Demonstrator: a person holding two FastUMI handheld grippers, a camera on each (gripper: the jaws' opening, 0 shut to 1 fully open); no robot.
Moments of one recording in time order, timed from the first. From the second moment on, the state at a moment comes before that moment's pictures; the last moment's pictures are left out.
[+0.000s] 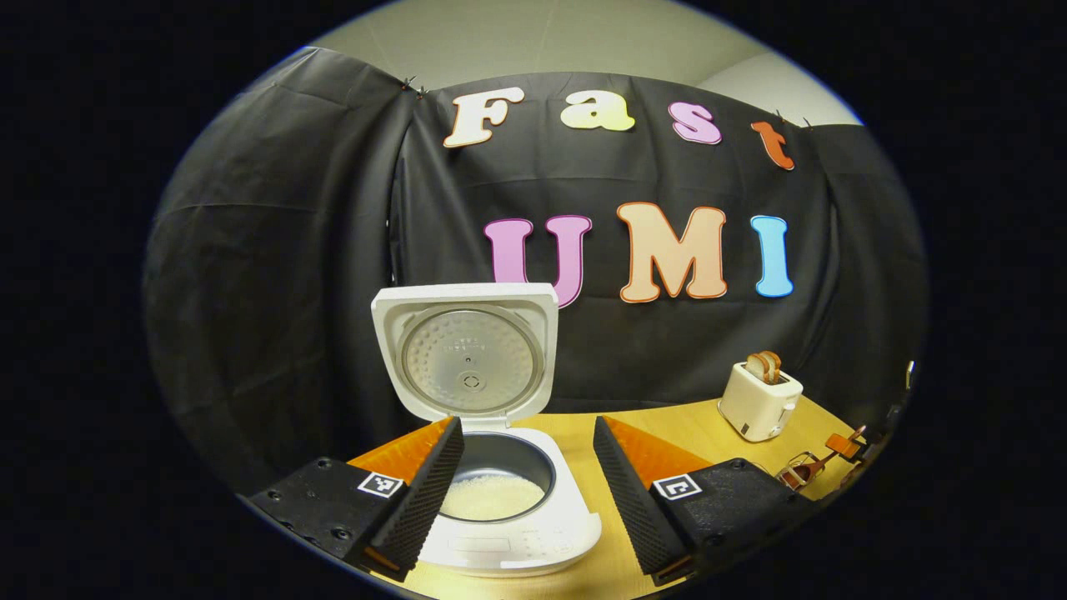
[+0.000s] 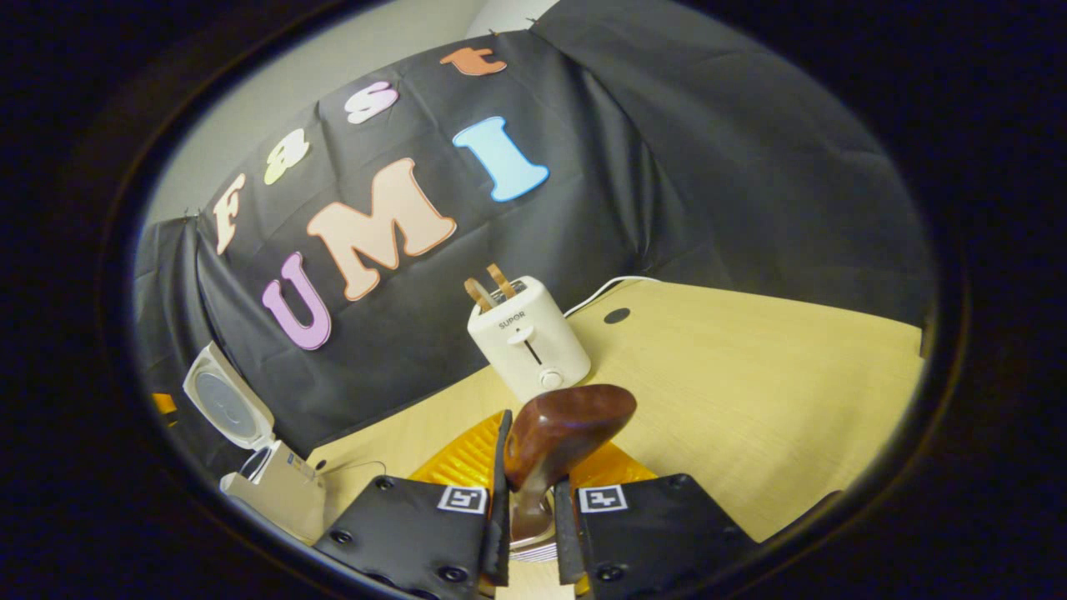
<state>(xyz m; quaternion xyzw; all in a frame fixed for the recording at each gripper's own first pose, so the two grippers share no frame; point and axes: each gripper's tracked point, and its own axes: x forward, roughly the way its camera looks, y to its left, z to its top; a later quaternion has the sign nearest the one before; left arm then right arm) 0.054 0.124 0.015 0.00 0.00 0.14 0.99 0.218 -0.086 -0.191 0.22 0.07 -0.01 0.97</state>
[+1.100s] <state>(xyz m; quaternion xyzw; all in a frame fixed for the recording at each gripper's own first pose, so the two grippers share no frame) 0.043 0.128 0.007 -0.02 0.00 0.13 0.99 0.209 -0.078 -0.145 0.20 0.06 -0.01 0.98</state>
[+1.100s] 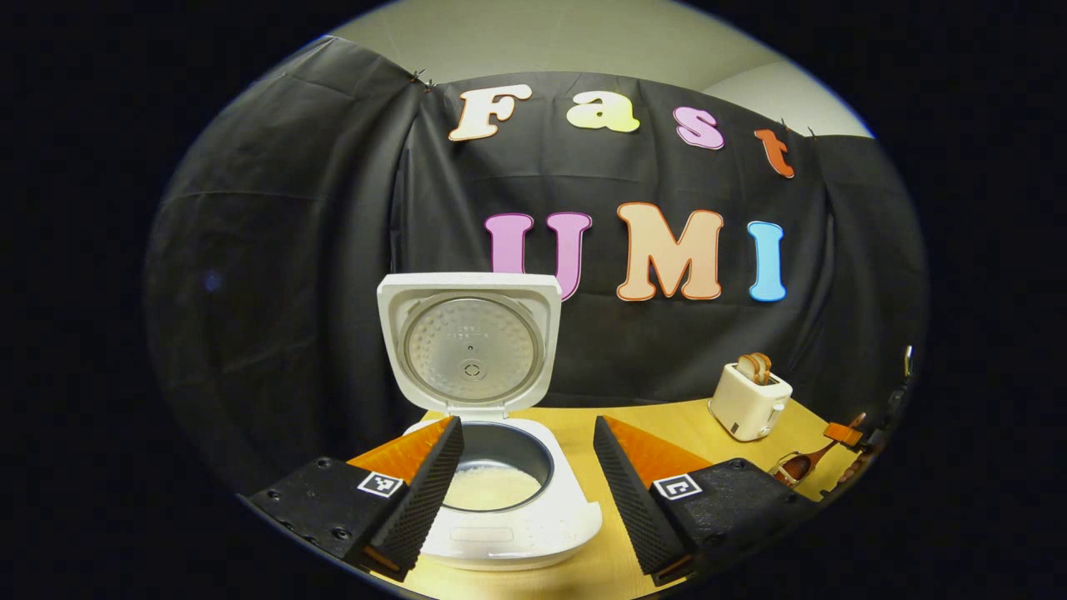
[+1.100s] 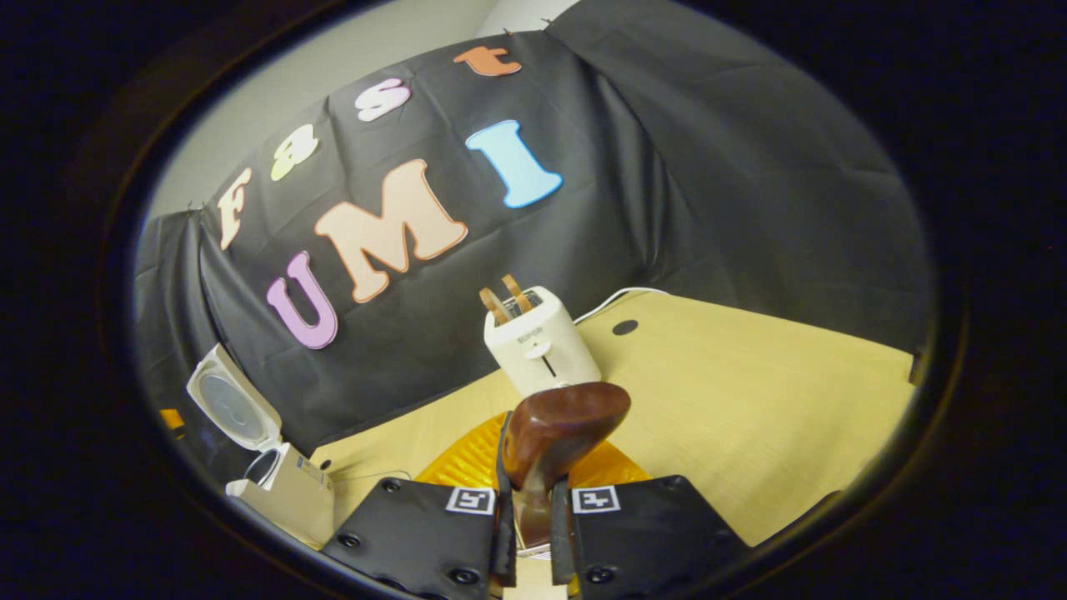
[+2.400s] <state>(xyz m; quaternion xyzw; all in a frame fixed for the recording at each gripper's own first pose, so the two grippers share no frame) 0.004 0.177 -0.036 -0.07 0.02 0.14 0.99 0.193 0.159 -0.161 0.01 0.12 0.15 0.98</state>
